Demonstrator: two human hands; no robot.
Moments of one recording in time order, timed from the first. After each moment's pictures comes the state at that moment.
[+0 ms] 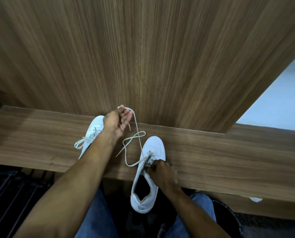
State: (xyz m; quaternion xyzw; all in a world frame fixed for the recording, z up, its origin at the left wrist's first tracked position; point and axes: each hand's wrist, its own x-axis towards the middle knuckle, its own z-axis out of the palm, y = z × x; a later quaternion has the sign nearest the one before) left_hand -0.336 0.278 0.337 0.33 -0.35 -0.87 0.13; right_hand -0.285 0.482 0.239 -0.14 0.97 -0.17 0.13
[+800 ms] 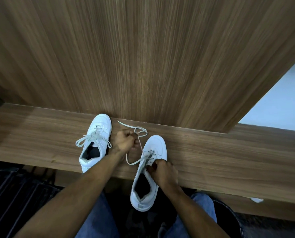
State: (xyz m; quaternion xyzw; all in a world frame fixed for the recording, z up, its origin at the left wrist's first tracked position) left_hand -0.305 0.308 0.272 0.32 -0.69 -0.65 0.03; right_hand -0.284 0.481 0.241 -0.12 0.97 -0.17 0.13
